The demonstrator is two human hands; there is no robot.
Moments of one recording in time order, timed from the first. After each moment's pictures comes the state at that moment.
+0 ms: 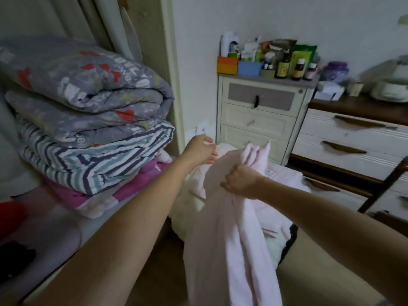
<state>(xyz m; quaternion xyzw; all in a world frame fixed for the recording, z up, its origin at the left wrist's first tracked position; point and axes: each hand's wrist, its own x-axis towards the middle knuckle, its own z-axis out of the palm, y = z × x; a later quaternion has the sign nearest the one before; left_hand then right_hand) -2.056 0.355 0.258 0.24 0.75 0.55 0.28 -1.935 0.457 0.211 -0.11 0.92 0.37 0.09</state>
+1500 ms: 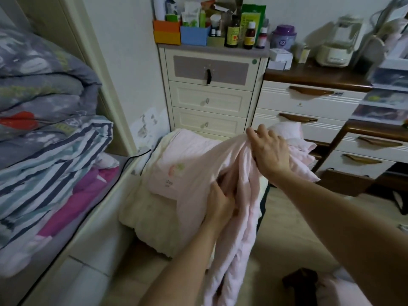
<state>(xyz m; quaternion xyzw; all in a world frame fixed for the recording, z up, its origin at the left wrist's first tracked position) -1.992 0.466 0.095 0.32 0.76 0.50 0.29 -1.918 0.596 0.188 0.40 0.89 0.16 -0.14</state>
